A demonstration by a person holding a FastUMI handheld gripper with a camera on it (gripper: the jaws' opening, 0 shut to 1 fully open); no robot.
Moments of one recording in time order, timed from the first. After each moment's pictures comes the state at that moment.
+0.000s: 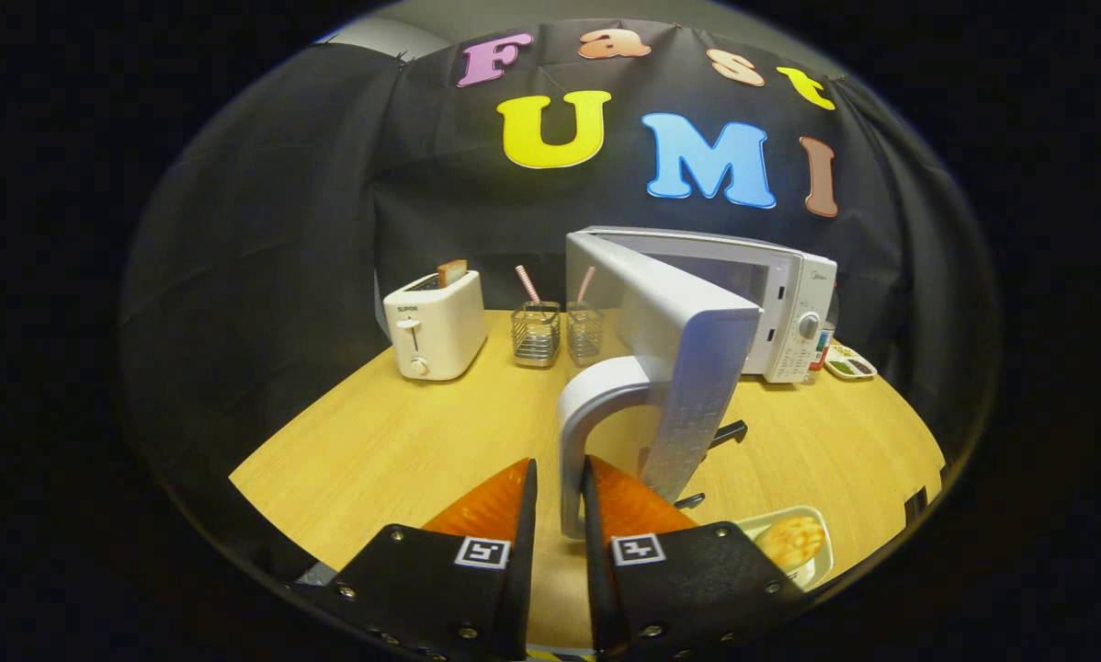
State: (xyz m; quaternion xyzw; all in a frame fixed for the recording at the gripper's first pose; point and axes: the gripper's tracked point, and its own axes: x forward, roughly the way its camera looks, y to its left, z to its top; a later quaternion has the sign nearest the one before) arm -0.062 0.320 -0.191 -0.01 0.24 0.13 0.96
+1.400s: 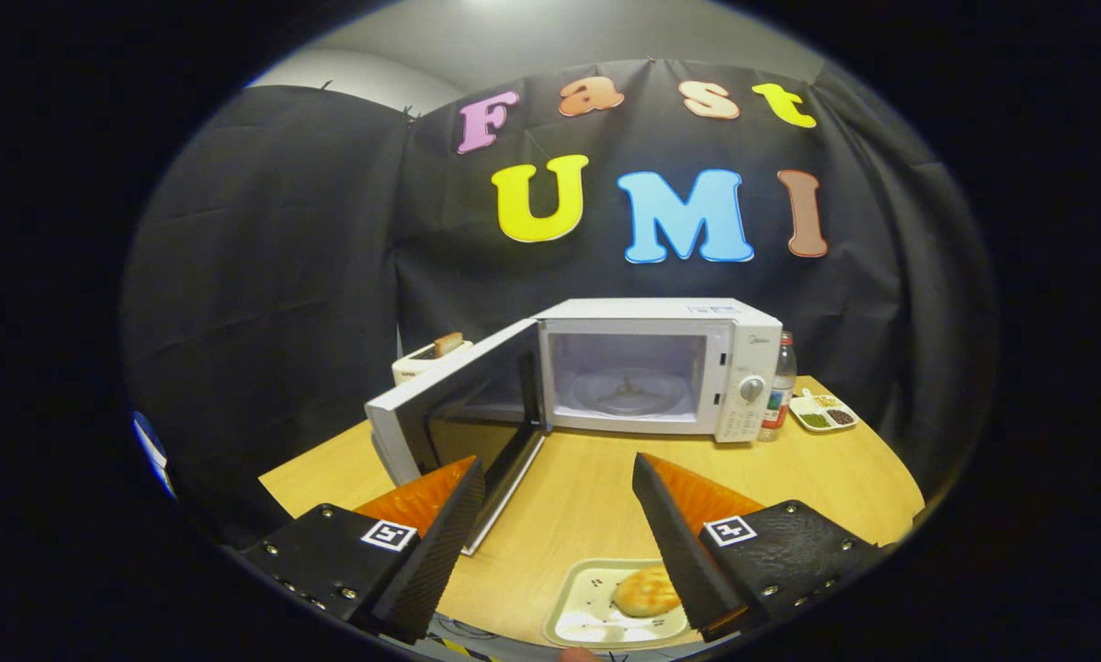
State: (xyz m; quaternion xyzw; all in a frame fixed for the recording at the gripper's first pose) arm -0.070 0.160 -0.124 0.01 0.17 0.16 0.97
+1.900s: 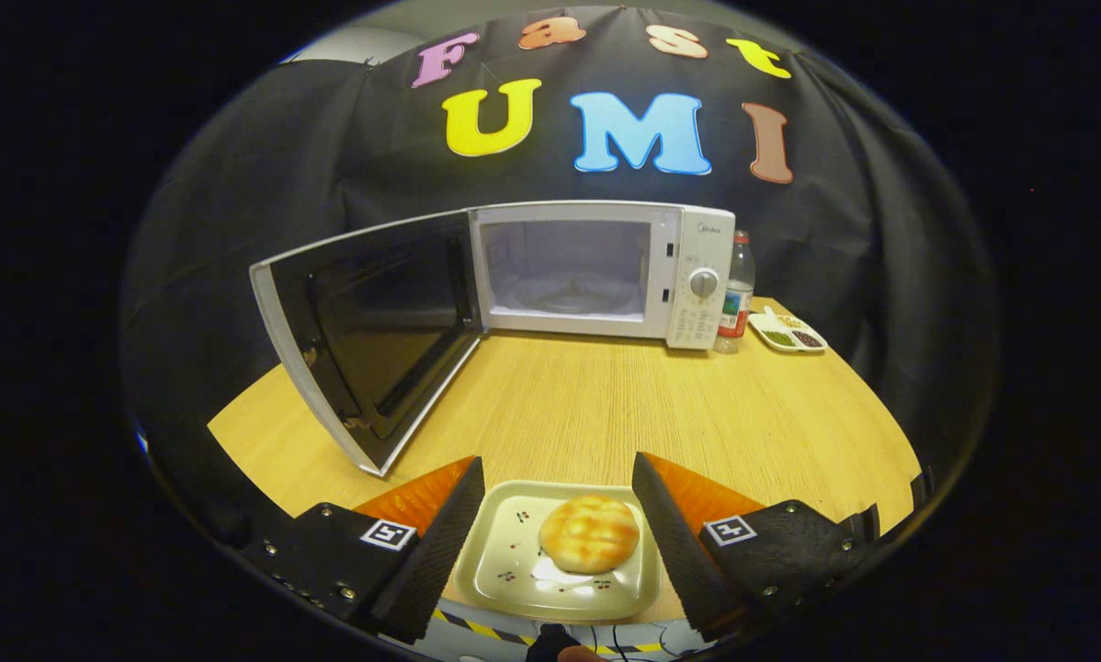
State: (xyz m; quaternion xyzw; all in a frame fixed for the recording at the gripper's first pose) arm -0.075 0.109 -0.233 0.00 0.30 0.11 0.95
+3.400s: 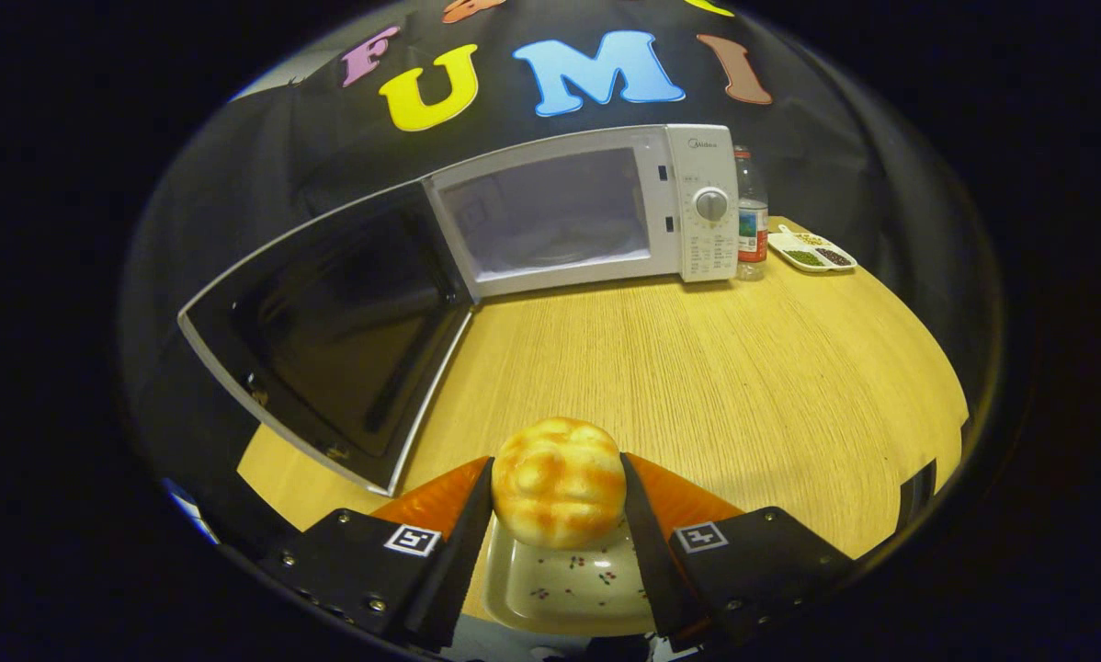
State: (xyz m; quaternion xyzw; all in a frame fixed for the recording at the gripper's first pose) arm -0.030 0.133 -0.236 0.11 0.36 0.12 0.92
